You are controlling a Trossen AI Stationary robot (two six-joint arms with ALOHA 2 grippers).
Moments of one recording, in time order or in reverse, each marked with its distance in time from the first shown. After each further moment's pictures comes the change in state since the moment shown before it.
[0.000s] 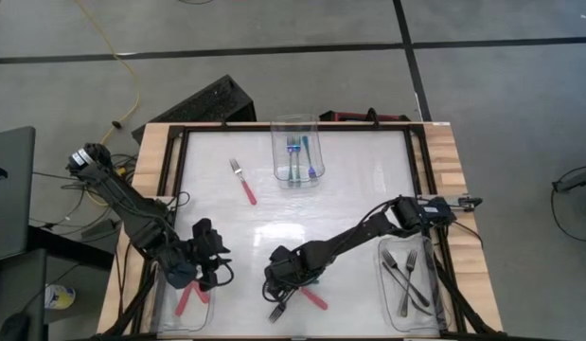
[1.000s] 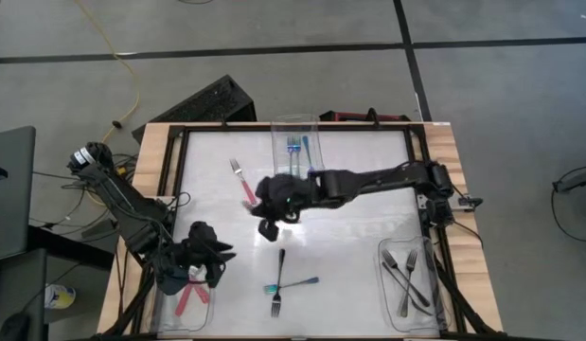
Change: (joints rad) left arm -0.060 0.001 0.000 0.065 -0.223 -0.334; right arm -0.265 -0.369 -0.004 0.288 0.033 -0.686
